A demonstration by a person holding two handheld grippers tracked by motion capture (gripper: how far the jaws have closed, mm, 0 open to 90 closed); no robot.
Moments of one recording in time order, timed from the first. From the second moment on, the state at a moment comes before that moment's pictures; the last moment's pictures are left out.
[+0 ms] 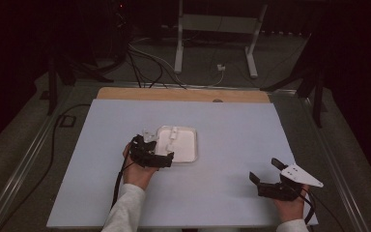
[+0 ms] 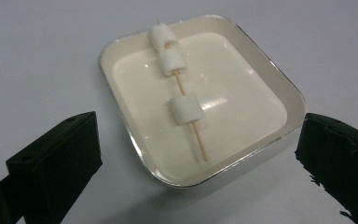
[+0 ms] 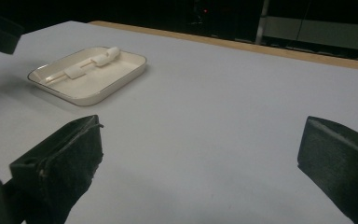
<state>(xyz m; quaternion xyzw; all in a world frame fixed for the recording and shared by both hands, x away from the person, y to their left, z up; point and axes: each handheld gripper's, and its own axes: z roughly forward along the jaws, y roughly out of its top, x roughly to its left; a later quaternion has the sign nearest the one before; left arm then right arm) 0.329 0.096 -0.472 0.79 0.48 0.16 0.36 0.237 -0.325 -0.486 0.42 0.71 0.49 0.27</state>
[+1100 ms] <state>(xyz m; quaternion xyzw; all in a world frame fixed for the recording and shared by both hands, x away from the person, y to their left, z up) 0.348 0.055 -0.502 0.81 0.51 0.16 0.23 0.238 -0.326 -0.487 0.43 0.71 0.50 0.27</state>
